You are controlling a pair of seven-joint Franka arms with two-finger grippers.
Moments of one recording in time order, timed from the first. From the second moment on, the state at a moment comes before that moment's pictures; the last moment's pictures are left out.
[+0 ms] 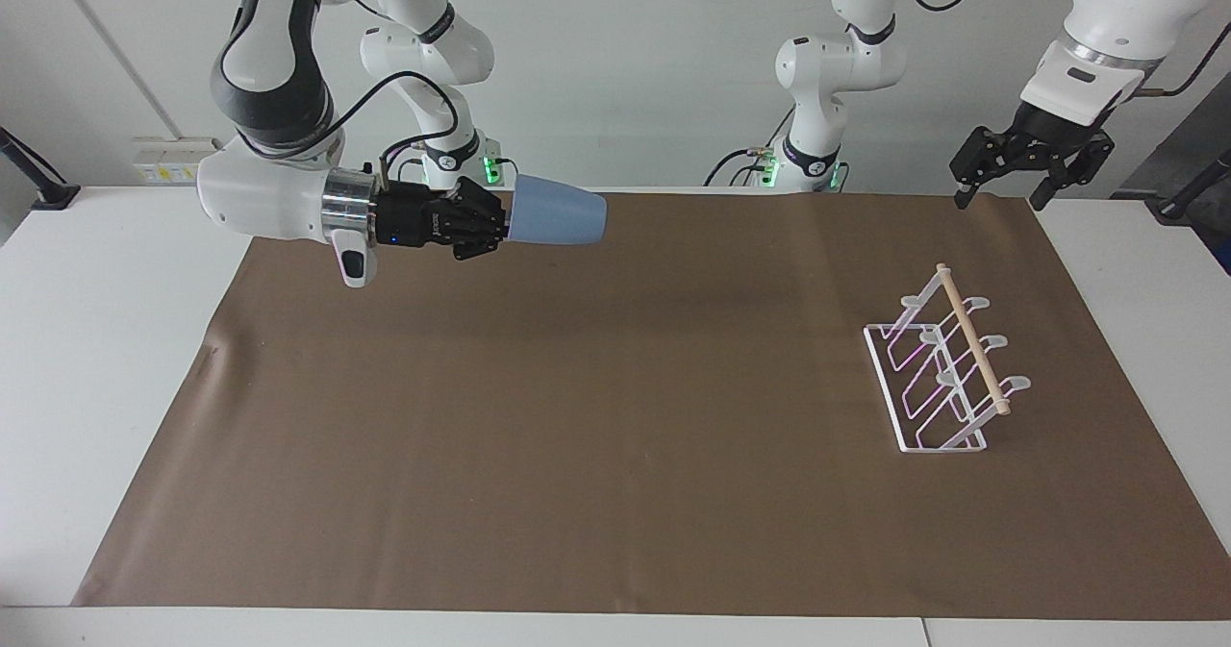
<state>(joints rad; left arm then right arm) 0.00 -0.04 -0.04 -1.54 0.00 1.54 0.05 -0.02 0.10 0.01 -1.90 1.39 1.62 -0.35</state>
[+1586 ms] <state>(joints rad) -0.01 -0.05 -0.12 -1.53 -0.45 1.56 -0.59 0.17 0.09 0.01 -1.93 1.57 1.85 -0.35</state>
